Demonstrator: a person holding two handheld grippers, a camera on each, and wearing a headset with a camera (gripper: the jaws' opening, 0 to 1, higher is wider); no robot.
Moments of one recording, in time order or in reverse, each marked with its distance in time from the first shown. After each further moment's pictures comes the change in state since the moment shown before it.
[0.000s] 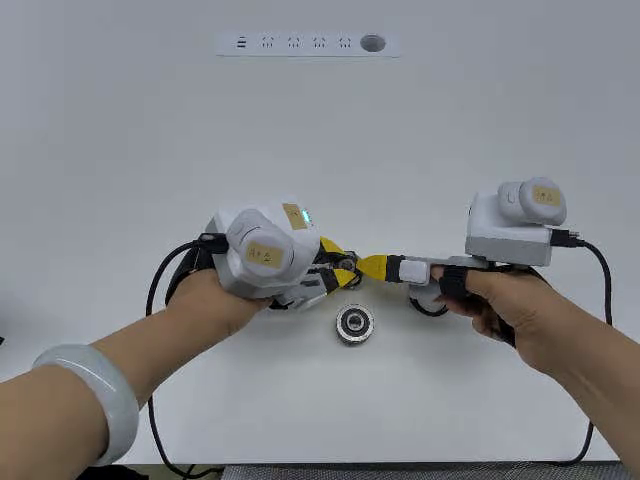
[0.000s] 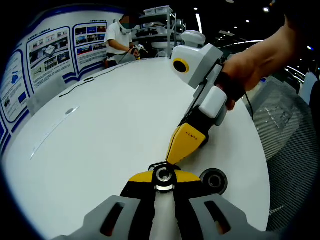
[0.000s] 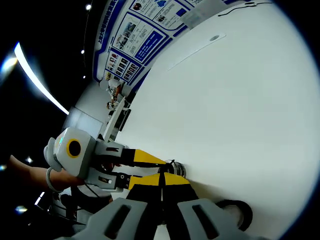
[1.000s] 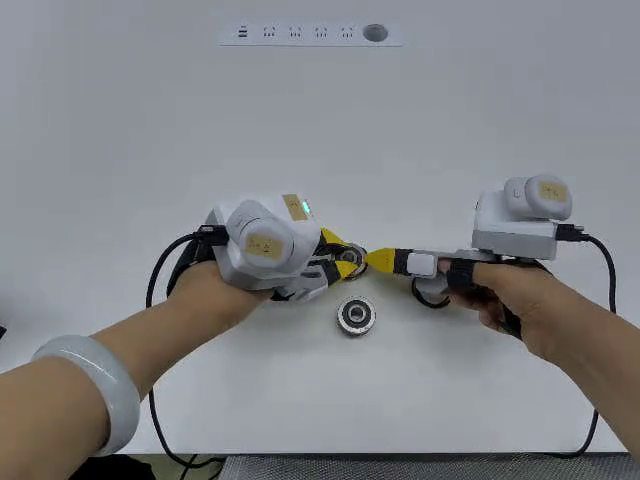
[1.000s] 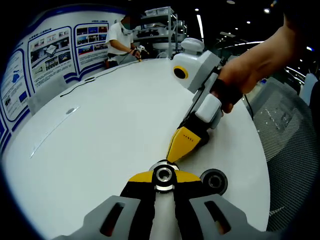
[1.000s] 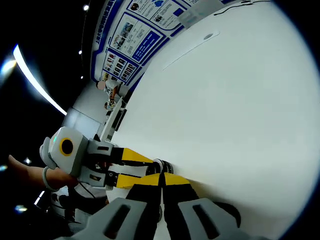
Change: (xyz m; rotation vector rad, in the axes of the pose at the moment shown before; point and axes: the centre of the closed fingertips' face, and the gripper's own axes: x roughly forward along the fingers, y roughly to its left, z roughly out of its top) left arm 0.000 0.000 0.000 -0.009 -0.007 0.004; right arm -0.001 -0.018 -0.002 -0.002 0.000 -0.029
